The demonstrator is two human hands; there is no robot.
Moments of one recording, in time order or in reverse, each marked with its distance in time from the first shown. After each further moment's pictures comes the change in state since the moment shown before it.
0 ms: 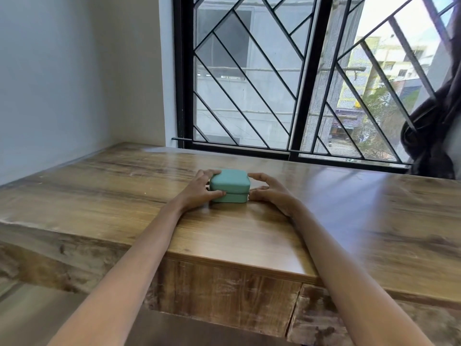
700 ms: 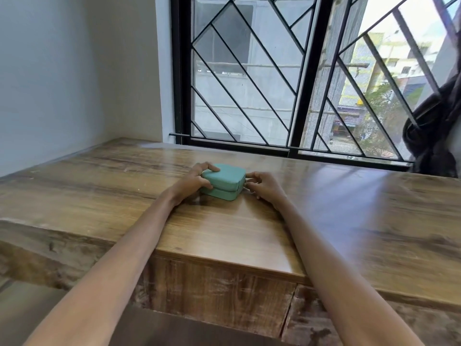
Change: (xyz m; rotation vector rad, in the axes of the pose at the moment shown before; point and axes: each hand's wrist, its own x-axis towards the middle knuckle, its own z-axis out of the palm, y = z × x) left_hand 0.006 0.006 -0.006 -0.449 -0.084 -0.119; right_hand 0.030 0.014 0.006 -0.314 0.168 0.005
